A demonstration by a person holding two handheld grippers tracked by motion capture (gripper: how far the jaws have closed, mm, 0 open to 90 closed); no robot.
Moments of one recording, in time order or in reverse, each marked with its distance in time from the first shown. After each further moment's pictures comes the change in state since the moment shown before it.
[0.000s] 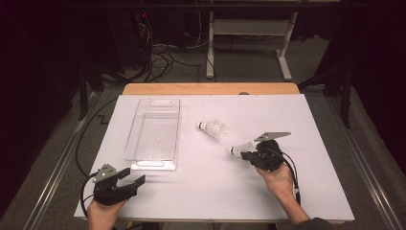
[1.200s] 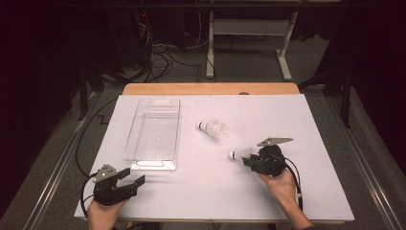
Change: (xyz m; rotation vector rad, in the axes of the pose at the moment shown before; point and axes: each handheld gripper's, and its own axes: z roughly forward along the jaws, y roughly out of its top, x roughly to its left) left arm 0.000 0.000 0.000 0.003 0.005 -0.003; right arm -0.002 -0.017 0.000 0.020 -0.057 0.040
